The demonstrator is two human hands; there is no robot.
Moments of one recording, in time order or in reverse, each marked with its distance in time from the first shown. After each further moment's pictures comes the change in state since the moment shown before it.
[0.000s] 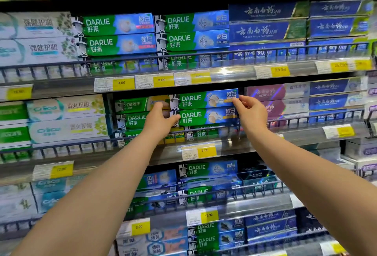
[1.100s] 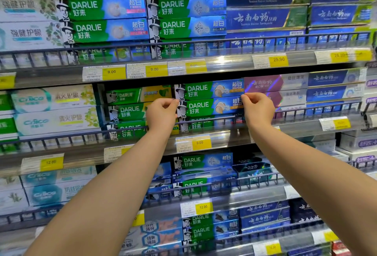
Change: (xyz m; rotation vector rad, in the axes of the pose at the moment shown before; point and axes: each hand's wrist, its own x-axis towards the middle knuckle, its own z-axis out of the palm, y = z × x) left_hand -0.003 0.005 0.039 -0.380 0.255 -0.022; right_hand 0.010 0.022 -0.013 -0.144 0.150 0.040
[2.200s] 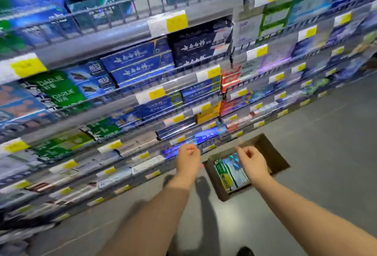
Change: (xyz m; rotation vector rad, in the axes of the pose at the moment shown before) left_hand -0.517 -0.194 0.214 0.132 -0.551 -1.108; right_hand -0.260 0.392 -0.373 -0.440 -0.329 0.883
